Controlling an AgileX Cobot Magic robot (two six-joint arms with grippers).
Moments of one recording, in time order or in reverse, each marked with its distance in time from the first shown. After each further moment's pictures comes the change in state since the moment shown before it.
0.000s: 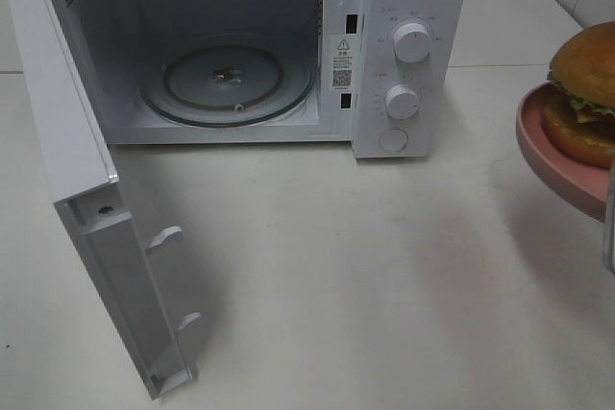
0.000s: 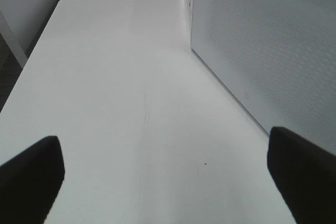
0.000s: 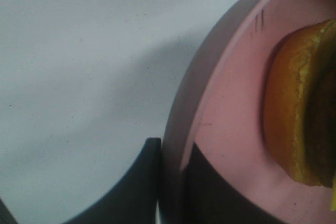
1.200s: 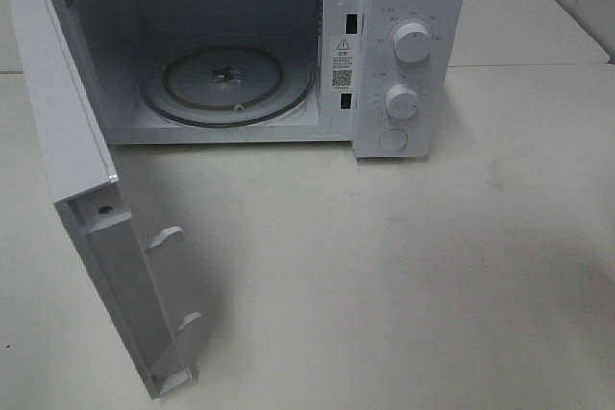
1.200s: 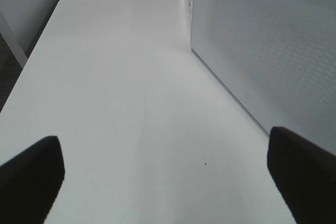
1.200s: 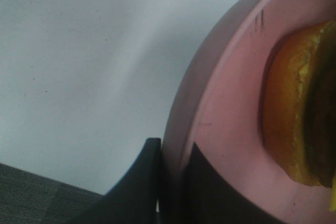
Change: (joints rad) left arm 0.000 0.000 0.000 0.000 0.000 0.000; right arm 0.000 0.040 -0.001 -0.127 0.270 0.579
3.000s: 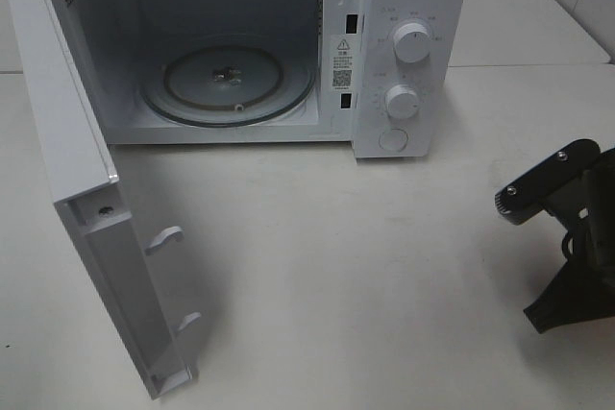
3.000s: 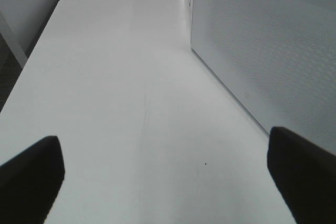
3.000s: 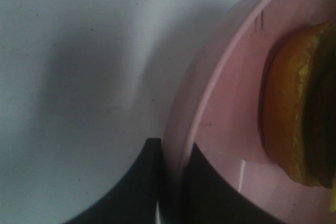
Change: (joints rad) left arm 0.000 0.000 0.000 0.000 0.000 0.000; right arm 0.000 0.650 -0.001 -0.239 -0.273 0.792
